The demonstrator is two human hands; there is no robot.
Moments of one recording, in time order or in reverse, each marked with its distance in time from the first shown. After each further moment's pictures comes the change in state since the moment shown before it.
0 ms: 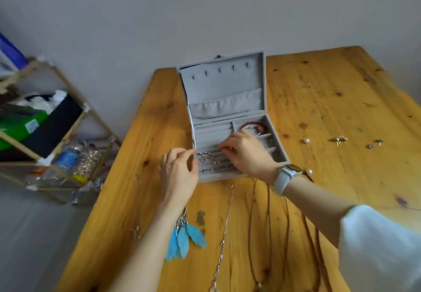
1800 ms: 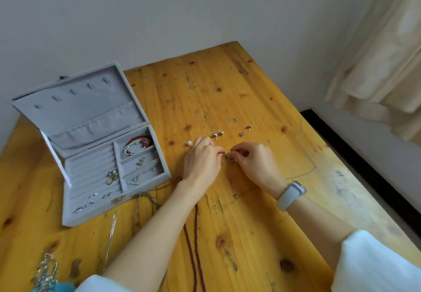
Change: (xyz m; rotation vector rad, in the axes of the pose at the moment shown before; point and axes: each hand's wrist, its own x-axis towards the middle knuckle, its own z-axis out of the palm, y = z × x) left_hand -0.041 0.234 0.124 -0.004 -0.407 0.610; right_hand -0.153 0.145 -0.111 0.074 0.298 0.646
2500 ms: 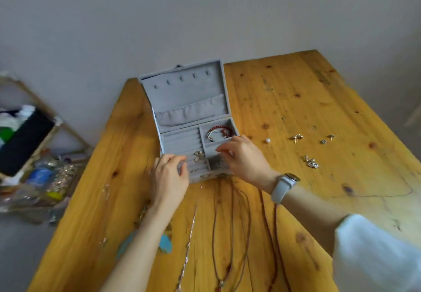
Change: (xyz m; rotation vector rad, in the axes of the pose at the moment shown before) left_hand -0.123 -0.160 -0.086 -0.004 0.397 -0.478; right_hand -0.006 -0.143 0.092 -0.041 -0.210 -0.487
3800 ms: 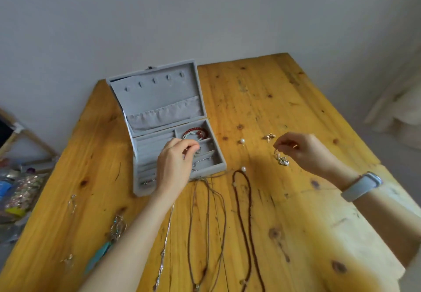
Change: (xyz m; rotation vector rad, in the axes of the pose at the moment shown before) left_hand 0.019 0.061 0.015 -0.279 -0.027 0.212; right_hand -0.054 0.090 -0.110 0.095 -0.033 0.321
